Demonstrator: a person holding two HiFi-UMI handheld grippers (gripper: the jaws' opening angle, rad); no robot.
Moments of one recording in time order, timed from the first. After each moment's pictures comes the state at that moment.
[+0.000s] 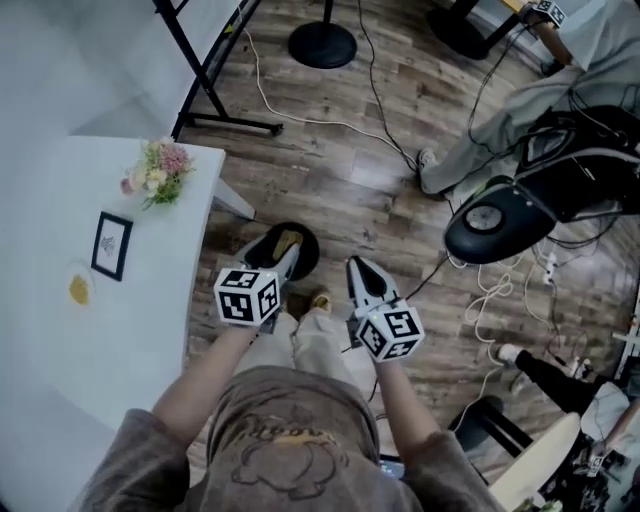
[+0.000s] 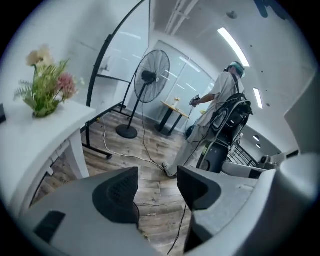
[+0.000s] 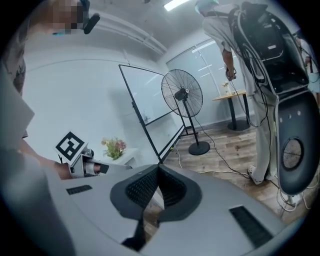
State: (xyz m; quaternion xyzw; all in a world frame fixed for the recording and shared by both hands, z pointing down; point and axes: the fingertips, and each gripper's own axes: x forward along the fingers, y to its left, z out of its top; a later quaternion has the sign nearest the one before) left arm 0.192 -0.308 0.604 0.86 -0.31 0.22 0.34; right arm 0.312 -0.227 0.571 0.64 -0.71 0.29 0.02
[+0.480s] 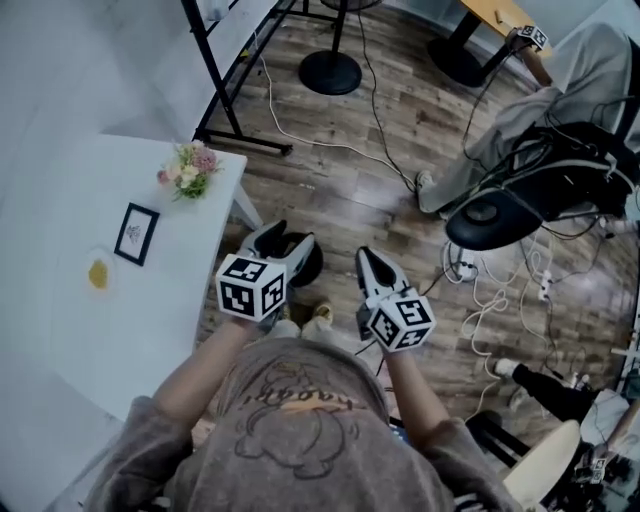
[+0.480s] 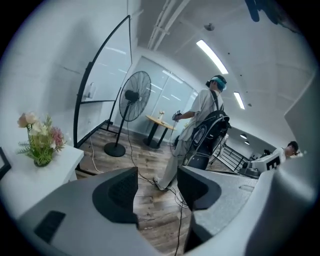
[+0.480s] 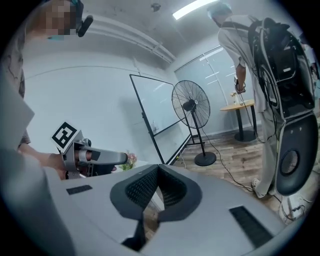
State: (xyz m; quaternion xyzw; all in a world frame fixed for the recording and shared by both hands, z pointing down) left arm 0.188 -0.295 0.466 0.91 -0.27 0.17 0.28; right arm 0.296 -0.221 0.476 0.63 -0.74 0.25 0.01
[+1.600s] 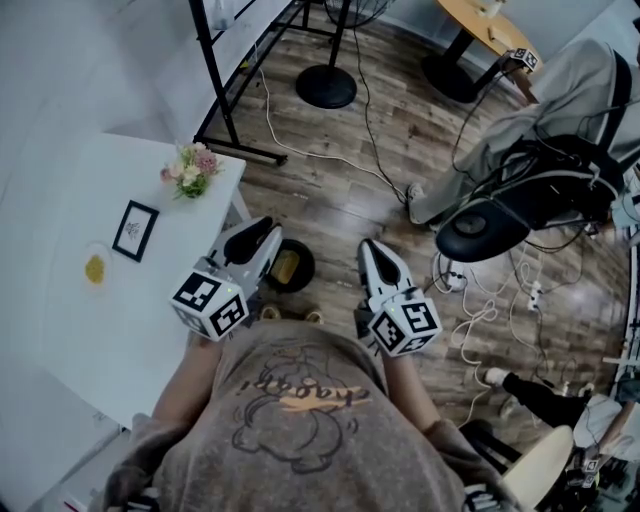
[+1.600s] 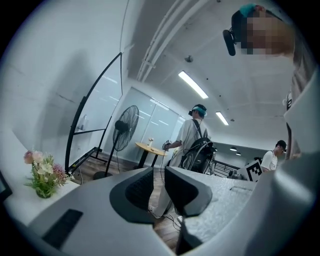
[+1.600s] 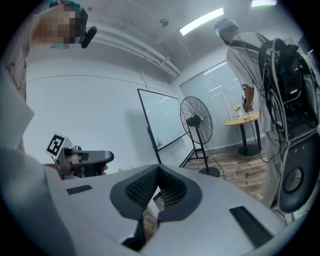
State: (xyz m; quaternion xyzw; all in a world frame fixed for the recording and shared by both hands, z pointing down) left arm 0.141 -0.296 0.351 0.95 -0.25 0.01 0.20; right arm 0.293 -0.229 0.393 0.63 -0.75 0.19 -0.04
